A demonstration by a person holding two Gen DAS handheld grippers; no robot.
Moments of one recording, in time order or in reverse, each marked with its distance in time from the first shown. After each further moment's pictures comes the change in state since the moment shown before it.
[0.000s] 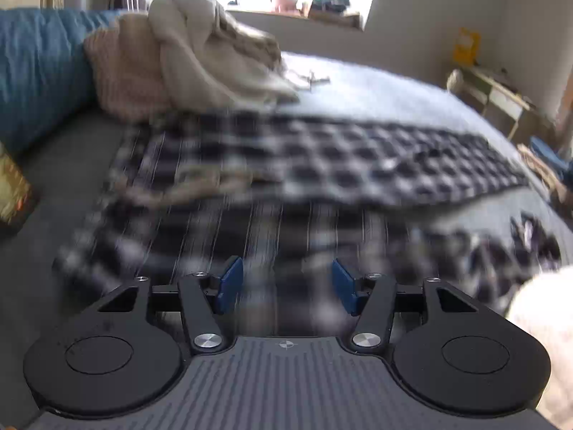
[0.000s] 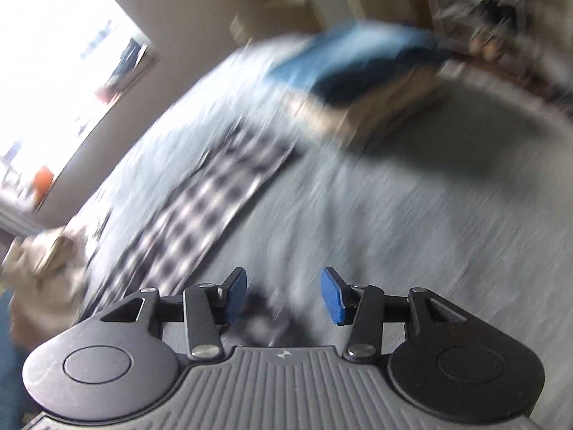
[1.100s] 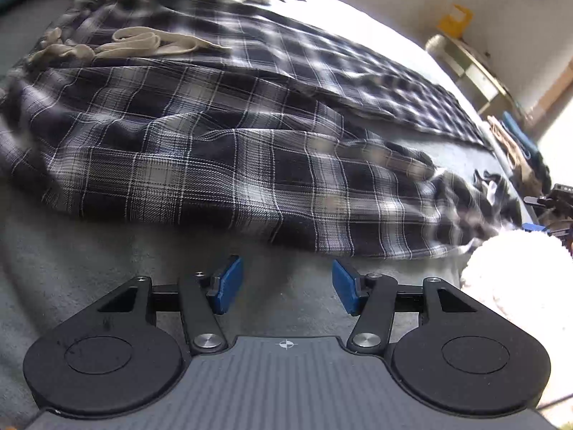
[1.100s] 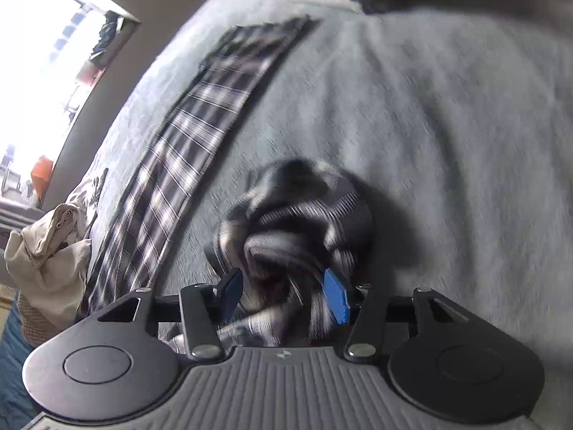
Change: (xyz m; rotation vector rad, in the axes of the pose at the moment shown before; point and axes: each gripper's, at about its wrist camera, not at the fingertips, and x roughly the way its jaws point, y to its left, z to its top) left arm 0.060 -0.017 -0.052 -0.152 0.194 -0.212; right arm 0.075 0.037 -0.094 0.135 0.098 0.014
